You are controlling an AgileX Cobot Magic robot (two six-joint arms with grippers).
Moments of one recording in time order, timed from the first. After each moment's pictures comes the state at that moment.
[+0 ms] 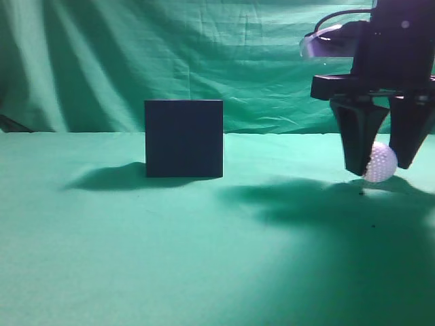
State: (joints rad) left arm -0.10 -0.02 0.02 0.09 0.36 -0.03; right arm 0.41 1.84 -1.13 -0.02 0.78 -0.01
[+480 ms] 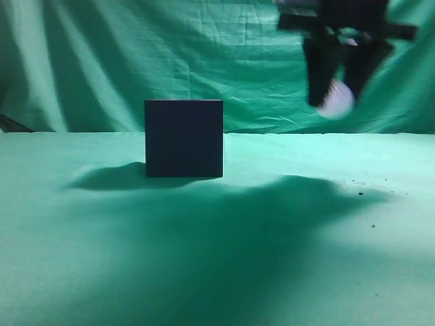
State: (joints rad) left arm -0.10 -0.02 0.02 0.09 0.36 -0.03; right arm 0.43 1.84 -1.36 0.02 0.94 -0.04
